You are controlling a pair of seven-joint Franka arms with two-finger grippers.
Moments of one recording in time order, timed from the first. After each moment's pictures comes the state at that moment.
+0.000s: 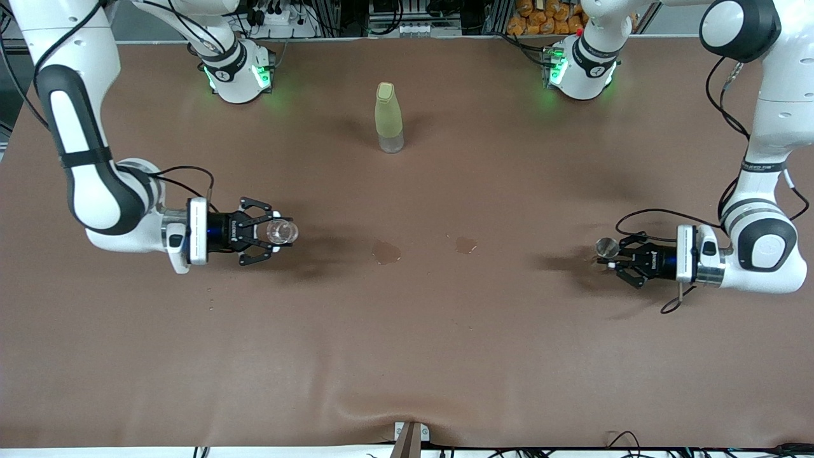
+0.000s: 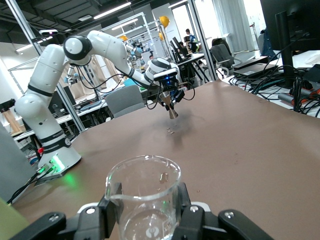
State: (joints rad) left arm 0.41 0.84 -0.23 -1.51 -0.88 1.55 2.37; right arm -0.01 0.41 0.09 -1.97 1.43 1.77 -2.01
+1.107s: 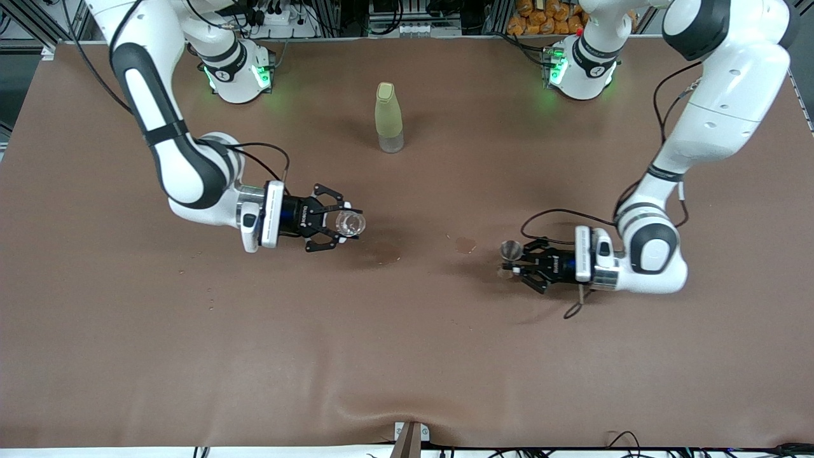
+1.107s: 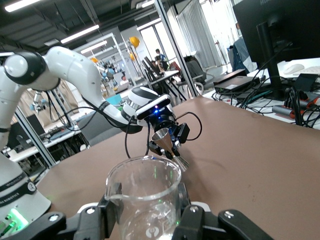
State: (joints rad) left arm 0.18 0.84 -0.35 -1.66 -1.23 1.85 2.55; right arm 0.28 0.36 0.09 -2.03 1.79 2.05 -2.02
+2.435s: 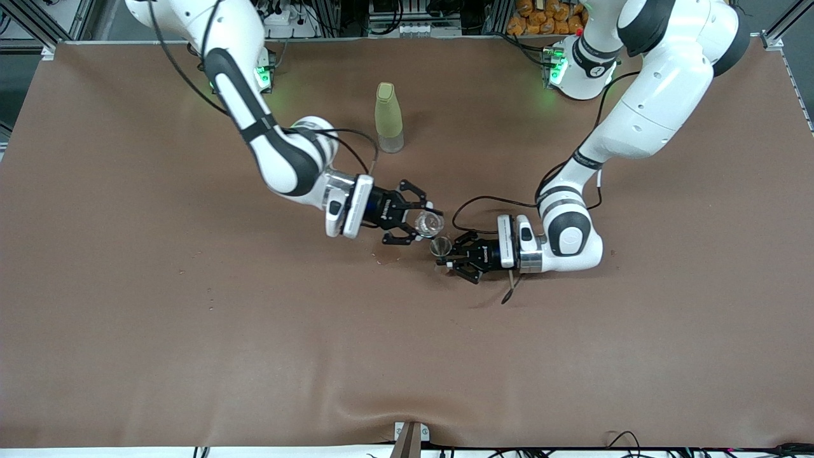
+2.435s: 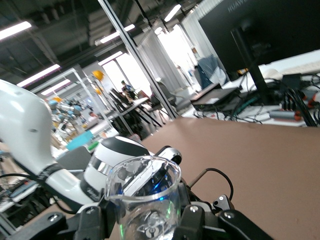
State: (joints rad) left arm -0.07 0.88 -0.35 -1.70 -1.59 2.08 2.69; right arm 0.61 0.53 0.09 -1.78 2.30 2.38 -2.07
